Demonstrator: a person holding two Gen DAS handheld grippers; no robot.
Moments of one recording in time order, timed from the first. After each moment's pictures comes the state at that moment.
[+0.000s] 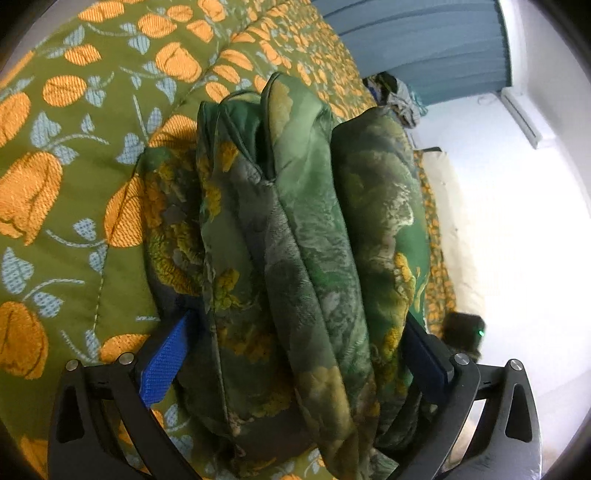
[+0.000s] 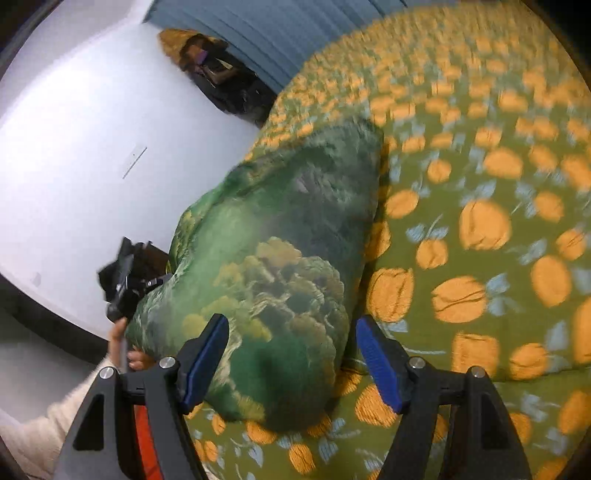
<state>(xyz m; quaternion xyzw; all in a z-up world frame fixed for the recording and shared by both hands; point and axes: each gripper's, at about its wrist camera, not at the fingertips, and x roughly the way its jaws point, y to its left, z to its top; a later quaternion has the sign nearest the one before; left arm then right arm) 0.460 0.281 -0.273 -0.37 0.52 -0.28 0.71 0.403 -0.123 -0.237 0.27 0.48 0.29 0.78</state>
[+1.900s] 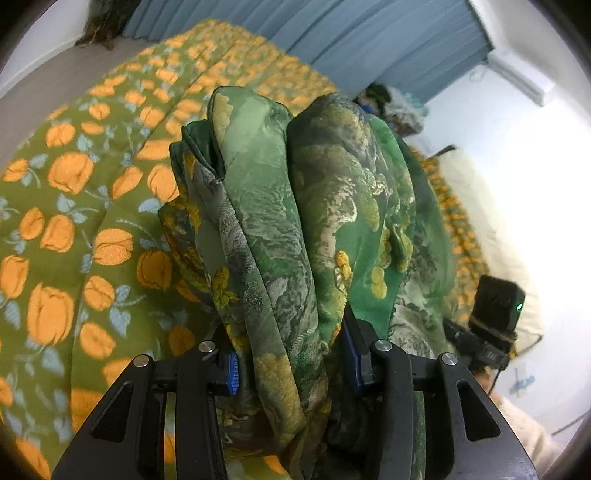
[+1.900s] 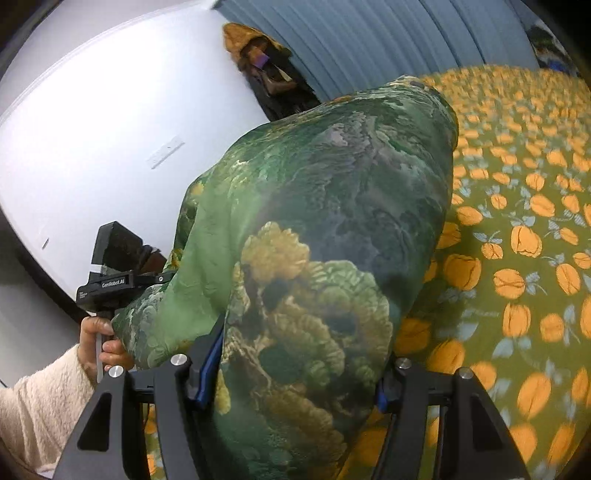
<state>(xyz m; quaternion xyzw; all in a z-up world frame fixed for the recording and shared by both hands) 0.624 0.184 -0.217 -0.24 0.48 -0.23 0.81 0.574 -0.094 -0.200 0.17 0.40 0.35 0.83</state>
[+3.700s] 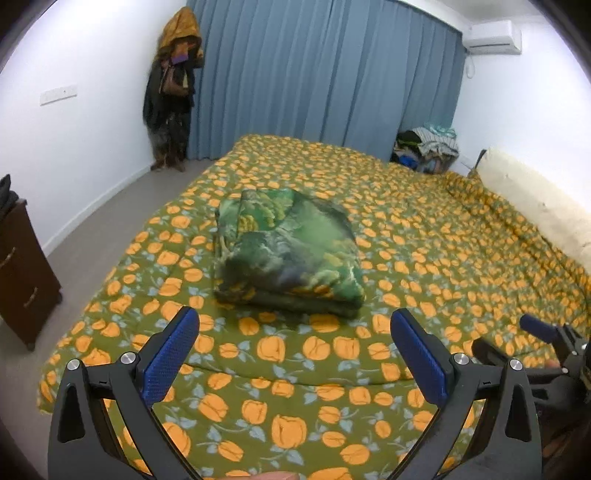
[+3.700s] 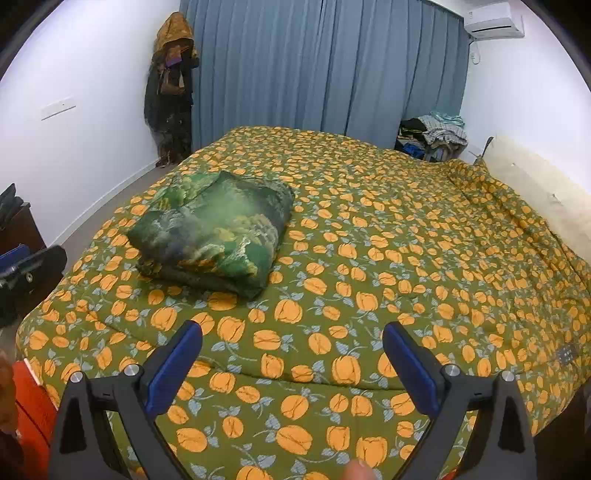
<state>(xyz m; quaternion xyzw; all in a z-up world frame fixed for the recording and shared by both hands) 0.319 0.058 -0.078 -0.08 0.31 -0.03 0.95 0.257 -0.095 -0.077 -0.05 0.36 0.01 0.93</state>
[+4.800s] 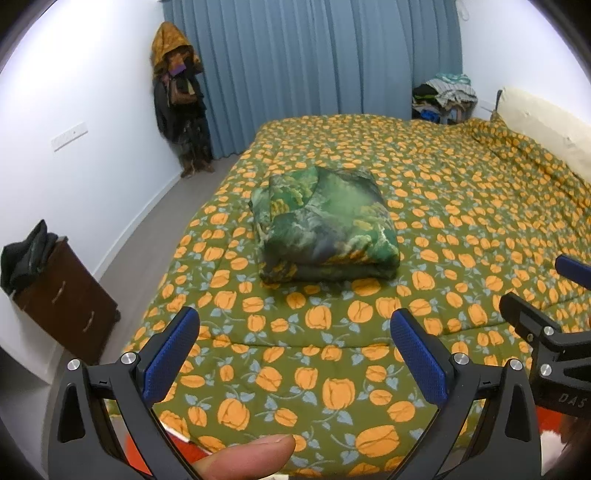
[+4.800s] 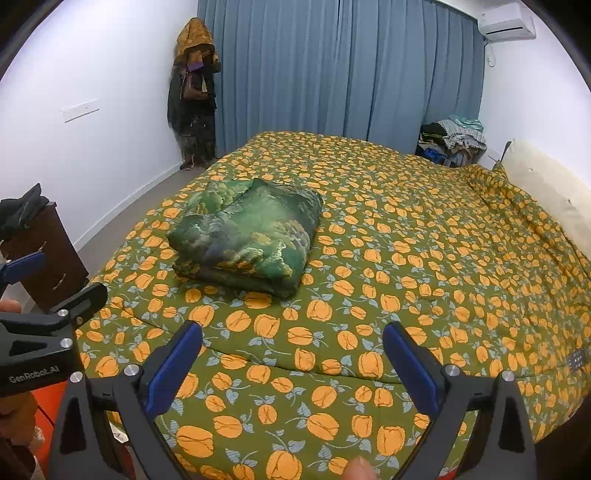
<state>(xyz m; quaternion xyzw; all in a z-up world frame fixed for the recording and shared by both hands) 0.293 0.032 -0.062 0.04 0.35 0.03 0.93 0.231 -0.075 -0.052 -0.05 0.35 0.05 0.93</state>
